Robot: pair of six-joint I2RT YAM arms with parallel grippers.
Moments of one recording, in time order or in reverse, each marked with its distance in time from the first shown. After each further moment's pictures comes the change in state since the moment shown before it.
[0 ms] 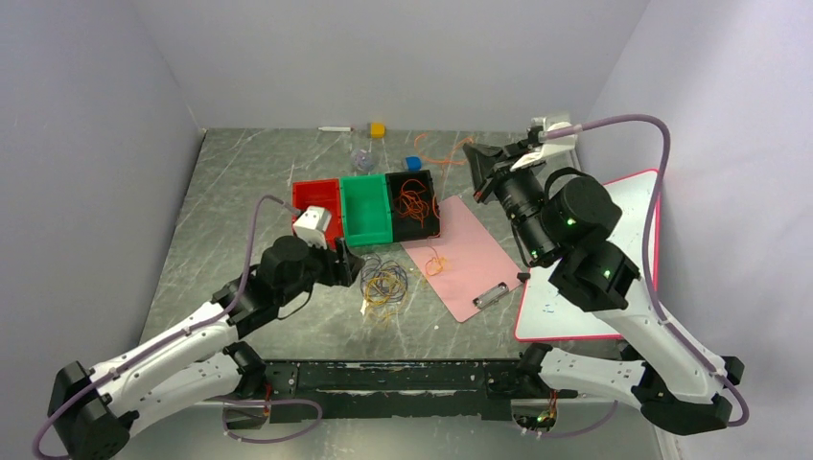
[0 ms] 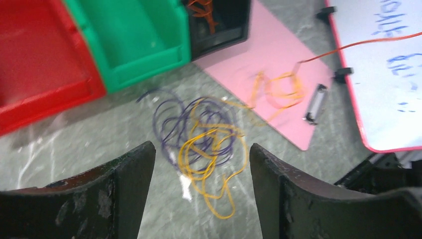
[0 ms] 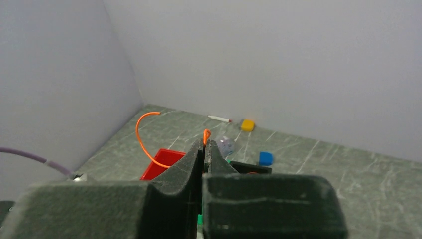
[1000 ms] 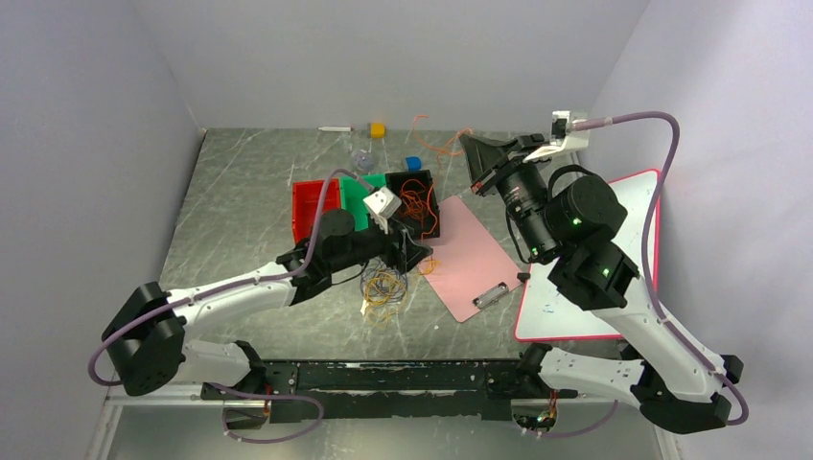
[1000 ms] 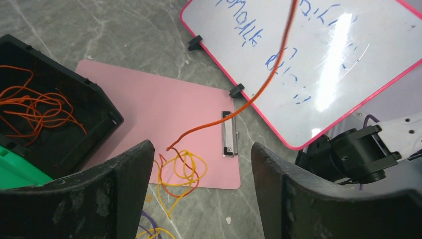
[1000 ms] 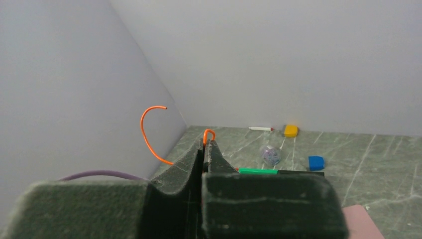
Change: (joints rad) left arm -0.100 0.480 0.233 0.552 0.371 0.203; right arm 0.000 0.011 -0.006 0.069 0.013 0.253
